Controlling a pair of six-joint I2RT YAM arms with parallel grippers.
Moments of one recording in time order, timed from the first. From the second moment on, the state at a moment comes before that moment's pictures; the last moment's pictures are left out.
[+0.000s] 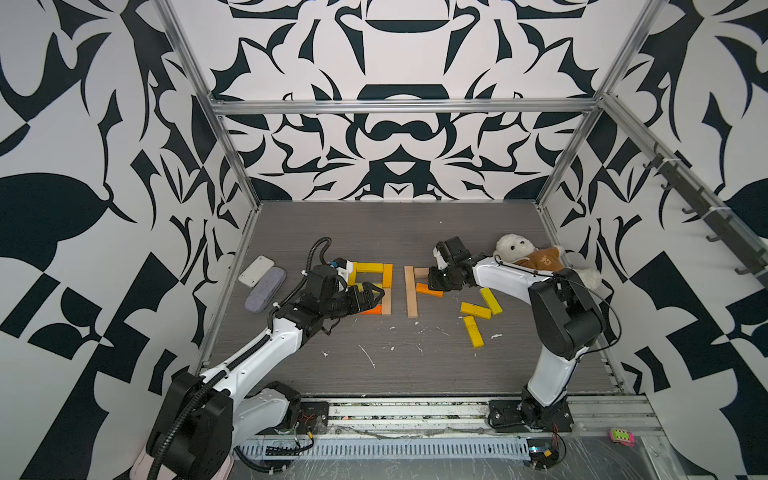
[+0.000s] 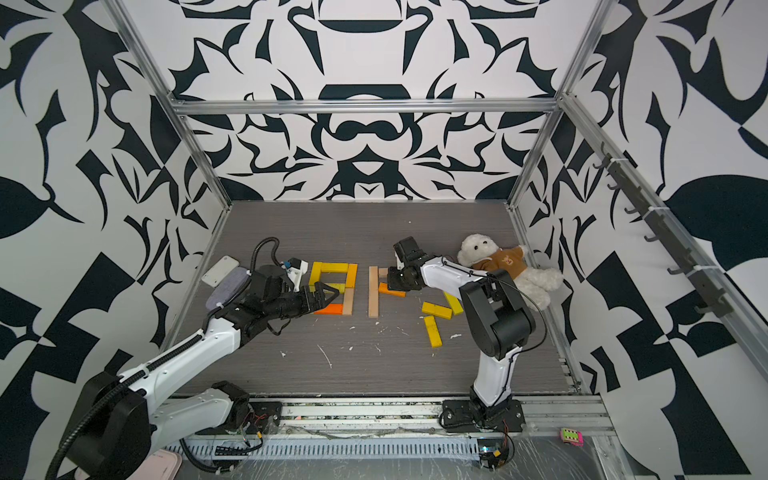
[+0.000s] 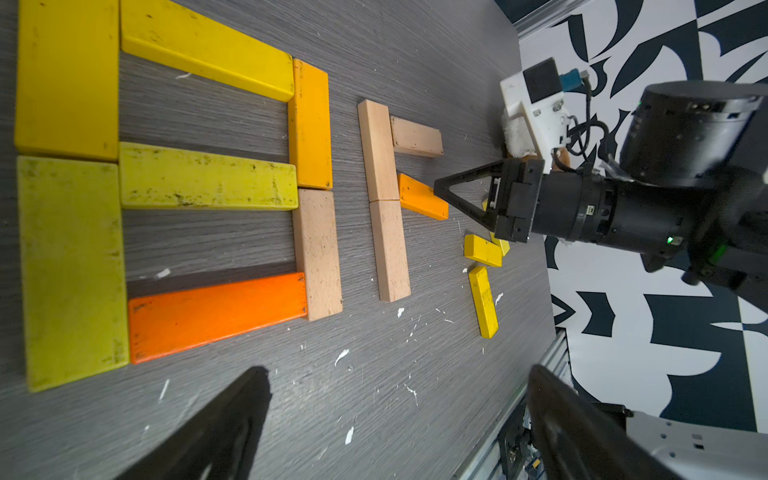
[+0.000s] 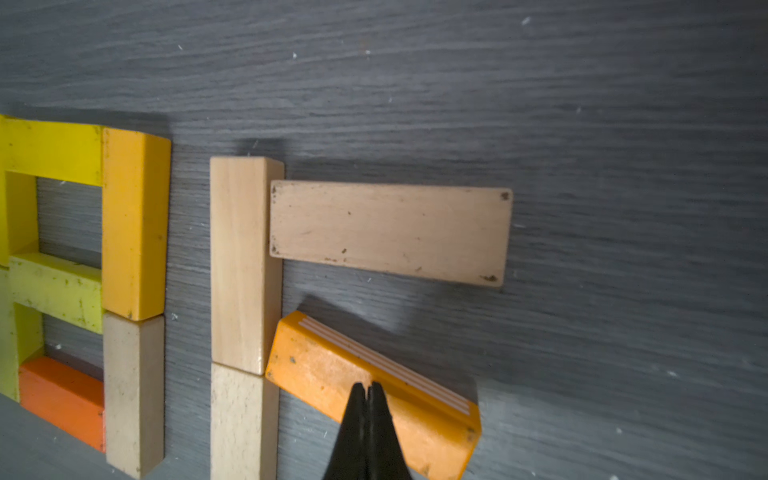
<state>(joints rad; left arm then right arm) -0.48 1.13 0.59 -0.12 0.44 -0.73 0.47 1.83 1.14 -0.39 -0.15 0.47</state>
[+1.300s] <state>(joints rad) -0.50 1.18 0.59 -0.06 0.43 -0.74 0.47 1.93 1.21 -0.37 -0.24 0.44</state>
